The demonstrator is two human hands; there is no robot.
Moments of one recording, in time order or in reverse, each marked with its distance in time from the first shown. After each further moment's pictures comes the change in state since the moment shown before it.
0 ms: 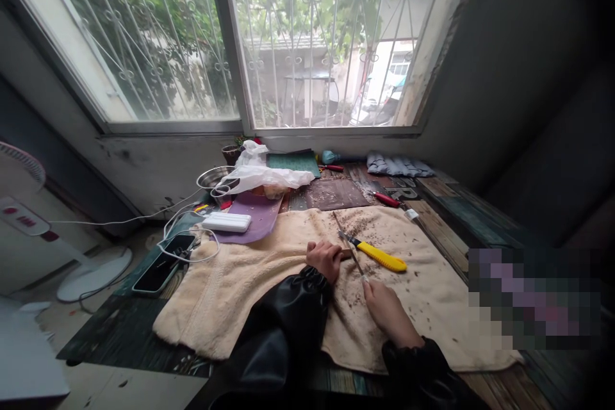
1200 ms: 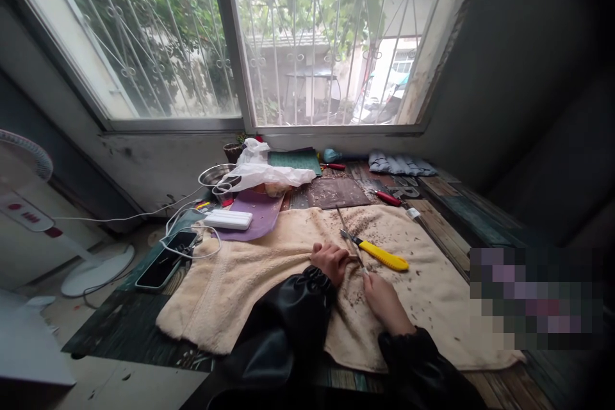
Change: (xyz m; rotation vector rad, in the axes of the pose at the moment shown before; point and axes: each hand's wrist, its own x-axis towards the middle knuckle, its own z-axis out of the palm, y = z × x) left_hand -0.001 0.005 -0.001 -0.002 -0.033 0.041; right_hand 0.010 -0.002 0.003 -0.012 0.035 0.020
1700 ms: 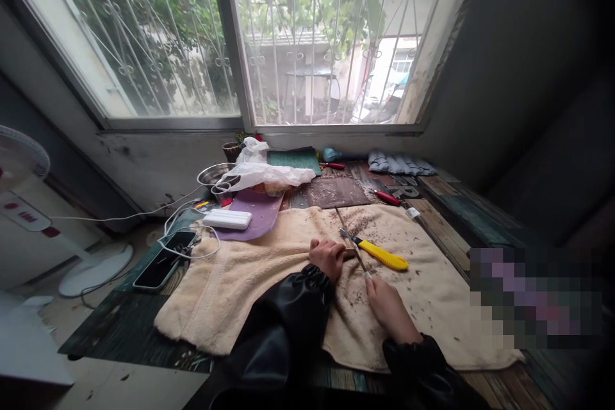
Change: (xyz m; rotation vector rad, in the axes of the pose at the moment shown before) left_hand 0.003 -0.005 0.004 -0.001 0.002 -0.020; right_hand -0.006 0.008 0.003 0.007 -0.002 -0.005
